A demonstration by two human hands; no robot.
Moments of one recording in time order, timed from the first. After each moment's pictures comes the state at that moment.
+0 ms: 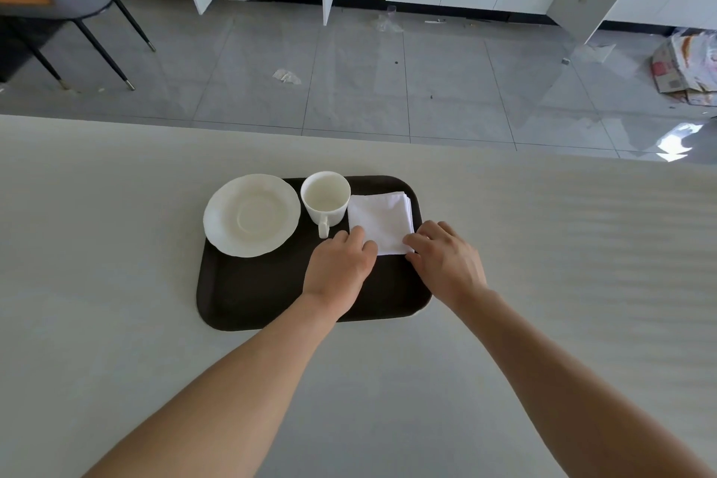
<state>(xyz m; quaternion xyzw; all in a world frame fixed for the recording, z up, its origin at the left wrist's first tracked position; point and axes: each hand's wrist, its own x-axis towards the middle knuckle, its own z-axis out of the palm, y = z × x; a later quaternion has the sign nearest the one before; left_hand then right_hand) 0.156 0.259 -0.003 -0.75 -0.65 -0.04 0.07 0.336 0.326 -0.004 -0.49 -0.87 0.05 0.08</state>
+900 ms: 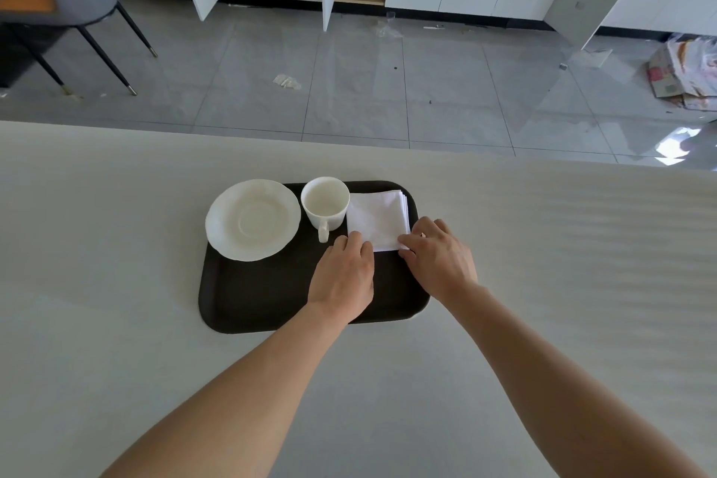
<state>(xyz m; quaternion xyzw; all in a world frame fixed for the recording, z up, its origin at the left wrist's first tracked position) 0.166 0.258 -0.007 -0.72 -0.69 -0.04 -0.04 0.329 0.336 -0.007 -0.51 -0.85 0.07 0.08</state>
